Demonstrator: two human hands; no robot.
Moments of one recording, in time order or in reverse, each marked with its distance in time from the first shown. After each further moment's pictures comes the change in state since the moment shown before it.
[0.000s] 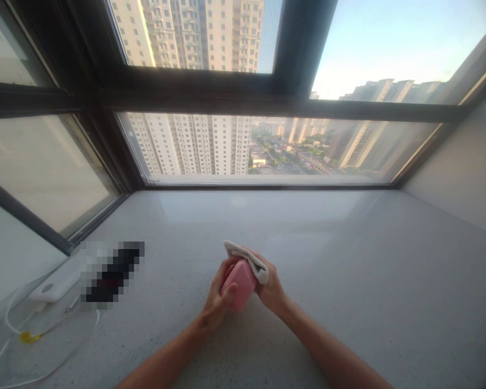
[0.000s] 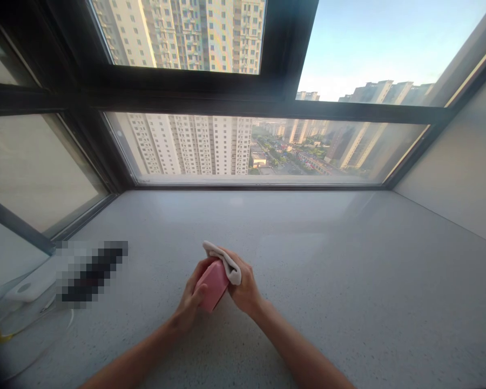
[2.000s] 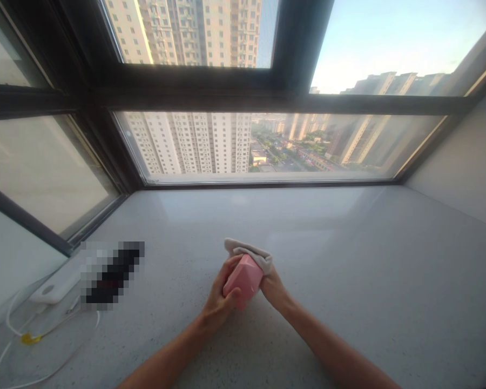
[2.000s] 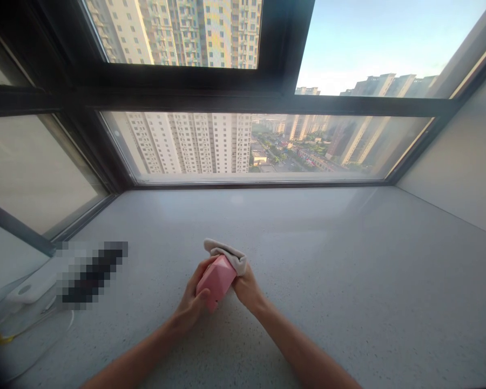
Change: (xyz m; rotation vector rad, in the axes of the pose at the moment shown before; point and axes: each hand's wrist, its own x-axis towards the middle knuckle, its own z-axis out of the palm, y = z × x) left_hand 0.001 -0.008 -0.003 0.062 -0.078 0.052; right_hand 0.010 0.004 0.007 0.517 0.013 0.271
